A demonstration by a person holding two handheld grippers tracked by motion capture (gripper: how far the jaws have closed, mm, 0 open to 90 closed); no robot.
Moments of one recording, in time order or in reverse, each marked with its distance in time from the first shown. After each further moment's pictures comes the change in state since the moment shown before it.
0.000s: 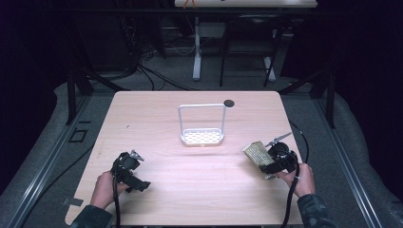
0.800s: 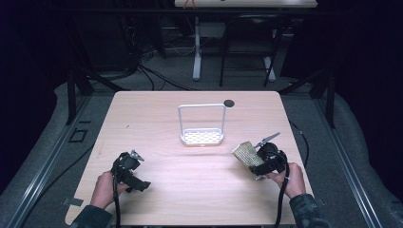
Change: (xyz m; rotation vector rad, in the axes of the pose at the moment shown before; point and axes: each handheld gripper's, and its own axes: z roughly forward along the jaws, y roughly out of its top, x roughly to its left) left arm 0.000 0.000 0.000 0.001 -0.001 0.001; right arm 0.030 0.016 0.002 -0.012 0.024 -0.067
